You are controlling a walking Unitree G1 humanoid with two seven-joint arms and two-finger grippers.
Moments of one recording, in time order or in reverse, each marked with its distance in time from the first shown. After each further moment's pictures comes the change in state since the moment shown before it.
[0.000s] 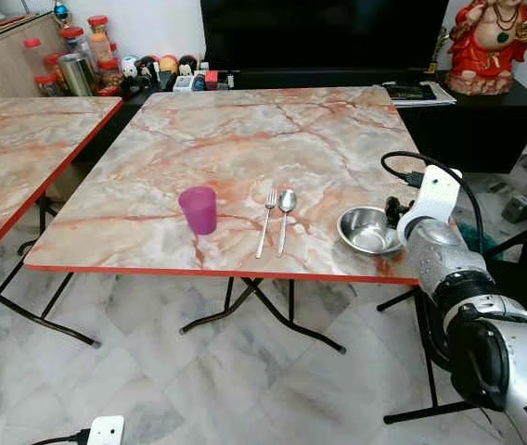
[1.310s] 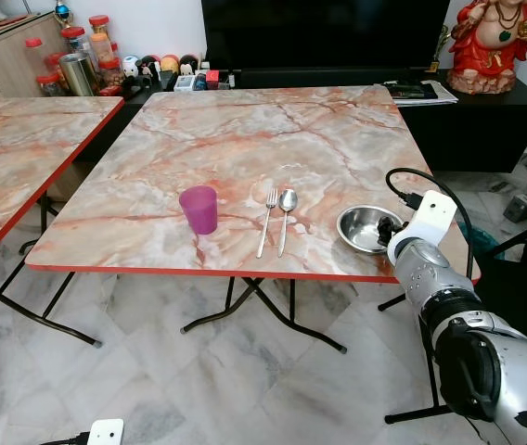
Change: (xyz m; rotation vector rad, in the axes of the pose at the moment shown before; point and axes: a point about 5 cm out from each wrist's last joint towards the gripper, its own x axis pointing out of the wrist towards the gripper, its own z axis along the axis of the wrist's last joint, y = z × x) left arm -0.001 0.001 -0.003 0.004 -0.010 -0.002; right arm -0.001 0.007 -0.020 0.148 0.032 0.011
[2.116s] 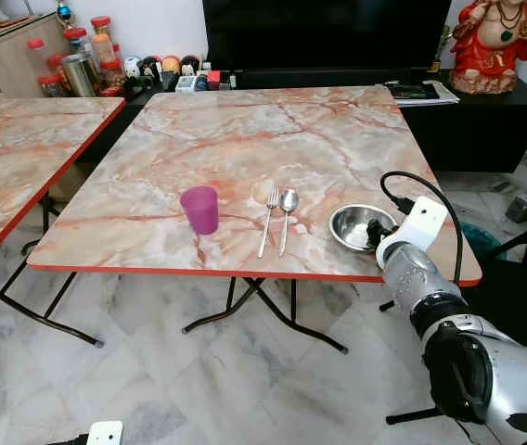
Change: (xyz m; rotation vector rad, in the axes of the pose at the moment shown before) left arm -0.001 0.001 -0.003 0.004 -0.013 0.005; right arm -0.001 0.010 -0.008 0.093 -0.021 0.036
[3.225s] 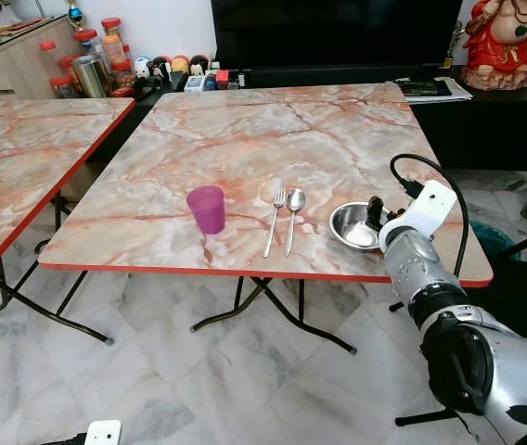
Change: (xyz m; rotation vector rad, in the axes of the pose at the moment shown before) left arm 0.000 0.003 0.001 0.004 -0.005 0.004; right arm 0.000 0.011 0.018 0.014 -0.078 0.011
